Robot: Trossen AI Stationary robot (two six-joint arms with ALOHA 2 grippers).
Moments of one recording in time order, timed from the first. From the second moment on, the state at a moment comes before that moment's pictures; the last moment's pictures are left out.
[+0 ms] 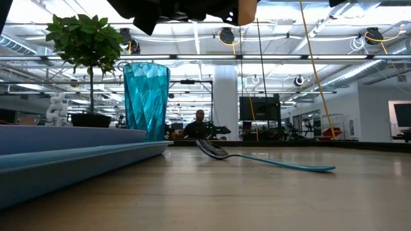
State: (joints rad) left arm -0.10 1.81 1.15 0.34 0.68 0.42; right arm 0.23 1.39 0.81 0.45 -0.37 0.03
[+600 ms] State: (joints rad) left arm -0.09 1.81 1.15 0.32 0.66 0.34; right arm 0.24 1.39 0.82 0.53 -0.38 0.11
